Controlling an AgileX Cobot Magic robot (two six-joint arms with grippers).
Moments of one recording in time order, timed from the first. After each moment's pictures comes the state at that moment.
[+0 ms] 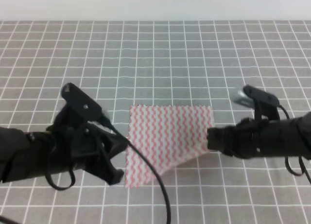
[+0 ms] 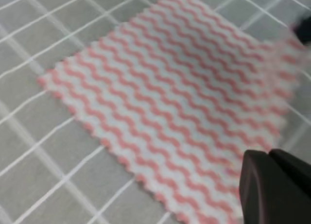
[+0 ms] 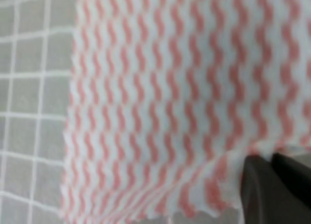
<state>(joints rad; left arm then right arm) -0.45 1.30 -0.66 -1.25 0.39 1.41 0.42 1.60 -0.78 1.20 0.36 -0.62</state>
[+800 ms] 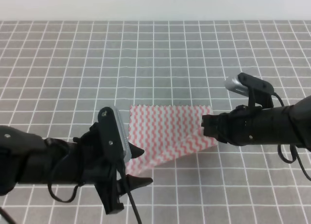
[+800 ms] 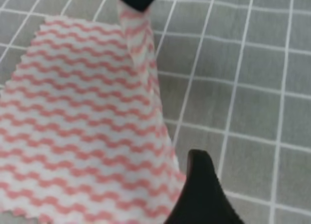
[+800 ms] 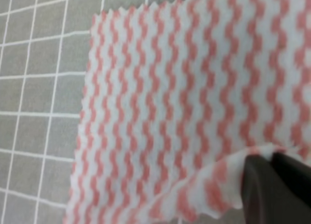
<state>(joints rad) -0.45 1.39 -0.66 -1.34 0.55 1.97 0.42 1.65 -0.88 1.23 0.33 -0.66</state>
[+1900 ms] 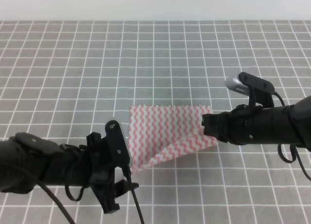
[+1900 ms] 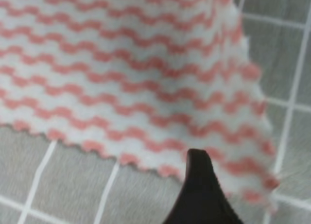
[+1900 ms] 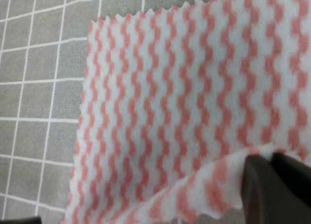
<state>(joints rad) -0.45 1.59 -0.66 -1.36 0.36 2.08 0.42 1.65 -0.88 1.24 0.31 -0.67</state>
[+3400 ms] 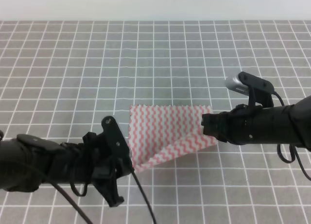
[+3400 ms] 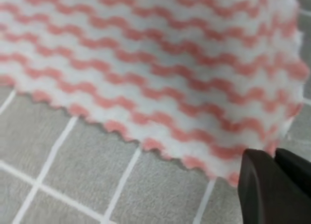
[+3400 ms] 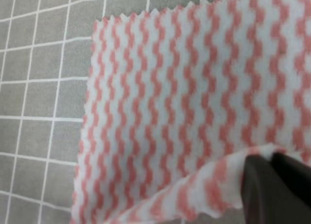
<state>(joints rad) -0.45 1.62 -0.67 -1.51 0.34 2.12 0.42 1.65 -0.88 1.25 0.31 -0.69</state>
